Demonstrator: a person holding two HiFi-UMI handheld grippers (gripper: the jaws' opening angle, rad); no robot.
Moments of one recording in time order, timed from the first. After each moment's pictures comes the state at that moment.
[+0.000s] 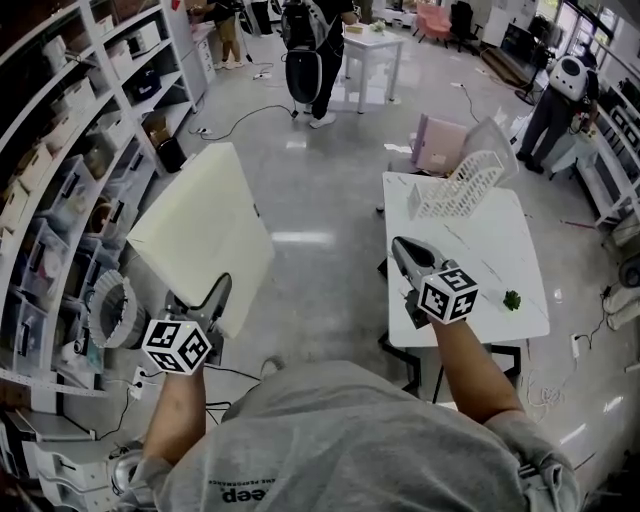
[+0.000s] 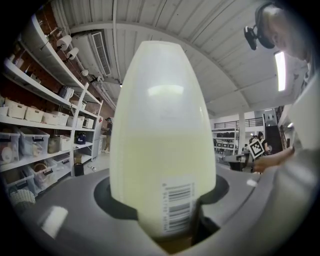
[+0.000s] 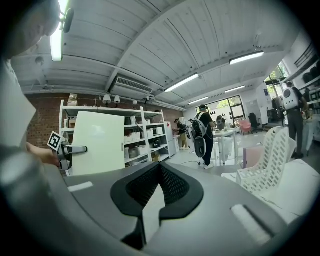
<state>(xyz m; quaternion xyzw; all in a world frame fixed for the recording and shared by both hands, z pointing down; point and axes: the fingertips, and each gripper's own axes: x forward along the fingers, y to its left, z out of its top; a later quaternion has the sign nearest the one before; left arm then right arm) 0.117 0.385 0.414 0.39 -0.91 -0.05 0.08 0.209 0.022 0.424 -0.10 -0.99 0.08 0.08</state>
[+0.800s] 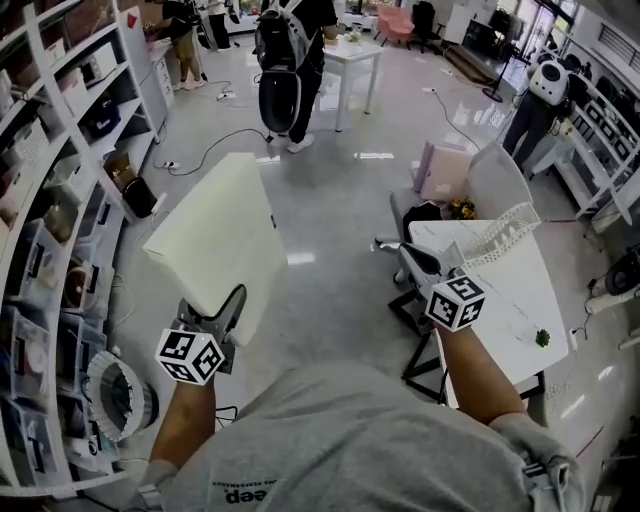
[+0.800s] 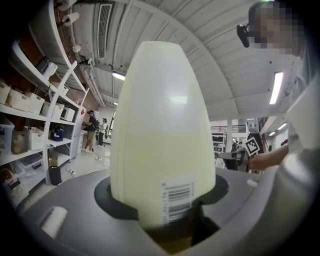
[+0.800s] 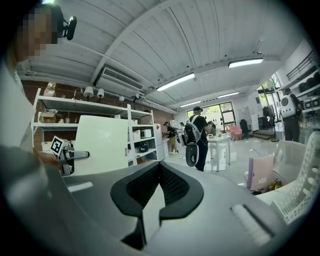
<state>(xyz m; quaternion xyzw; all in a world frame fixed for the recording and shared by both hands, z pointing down) -0.228 0.381 0.435 0.49 -0.86 -0.07 0.08 -0.088 0.054 0.410 -0.03 -0.99 0.07 0.07</state>
